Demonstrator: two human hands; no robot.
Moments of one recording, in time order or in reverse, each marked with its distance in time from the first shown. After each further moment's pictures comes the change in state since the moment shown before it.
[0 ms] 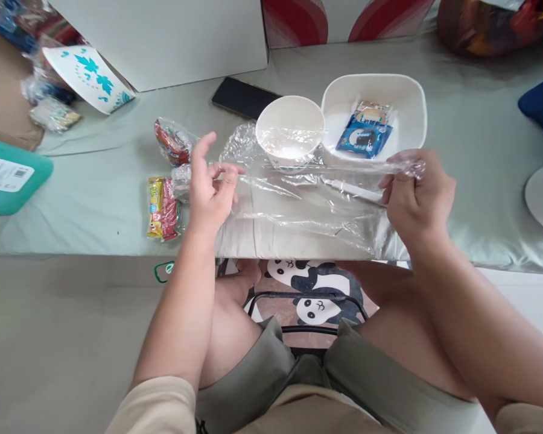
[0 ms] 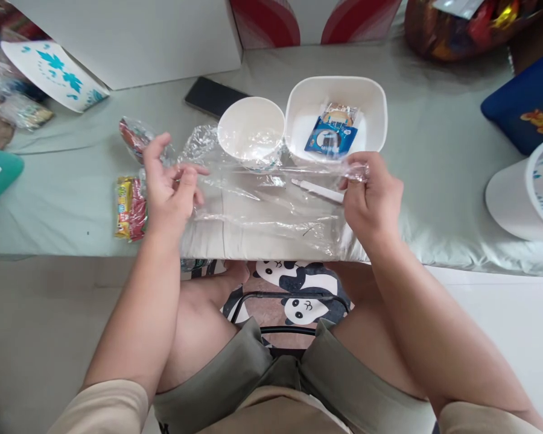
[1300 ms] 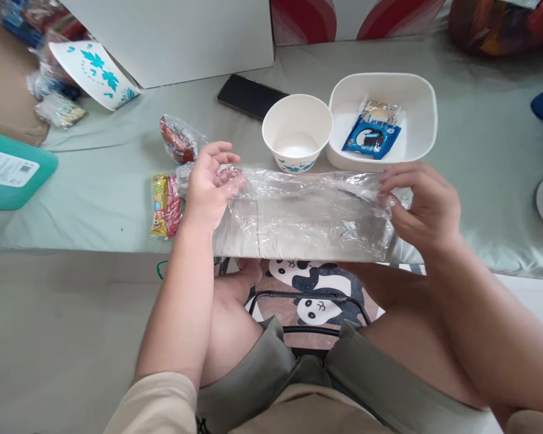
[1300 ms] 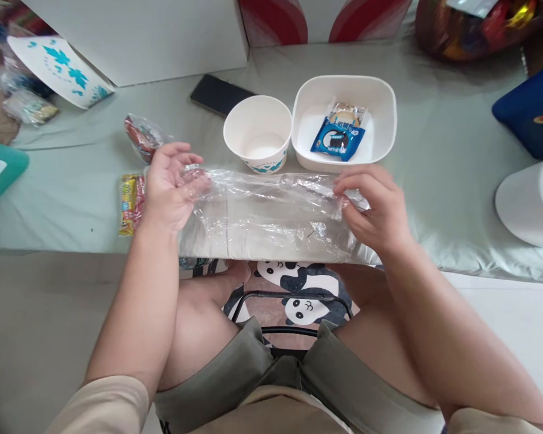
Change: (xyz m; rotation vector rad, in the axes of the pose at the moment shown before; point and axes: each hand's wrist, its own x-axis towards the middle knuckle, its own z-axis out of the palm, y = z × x) left_hand 0.011 -0.014 -0.007 -0.330 -0.066 0.063; right_hand 0.003 0.021 -0.005 0.040 -0.134 -0.602
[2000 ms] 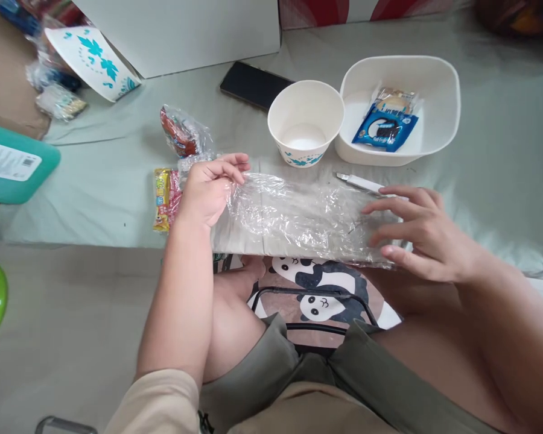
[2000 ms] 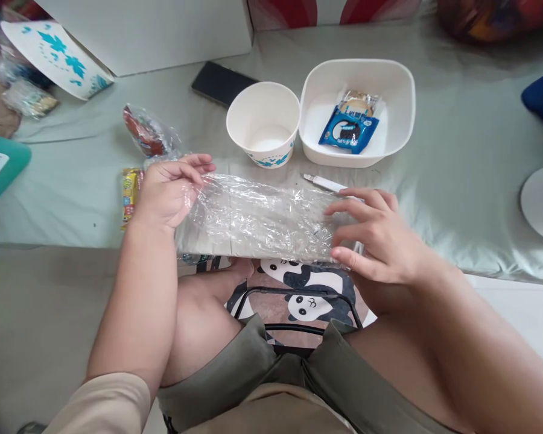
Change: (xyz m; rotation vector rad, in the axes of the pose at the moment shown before) left_hand -0.005 0.015 -0.006 -0.005 -0.025 -0.236; right_hand -0.018 -0.016 -0.028 -0.099 -0.636 -0.168
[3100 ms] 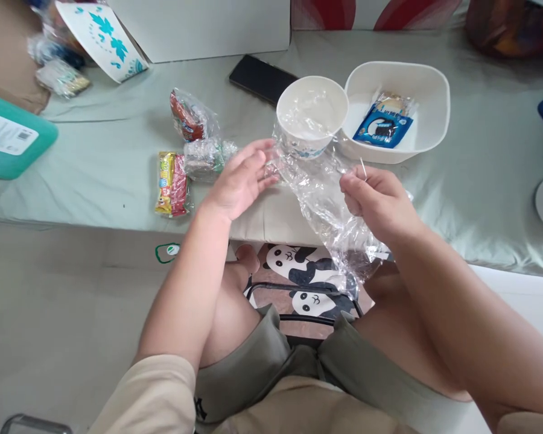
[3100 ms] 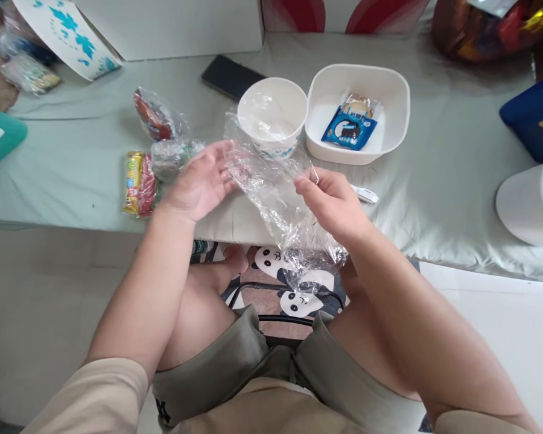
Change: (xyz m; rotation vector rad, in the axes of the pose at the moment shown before) left_hand -0.013 0.000 0.035 -0.202 -0.187 -0.132; right_hand 0.076 -0.037 0.025 0.900 0.244 0.636
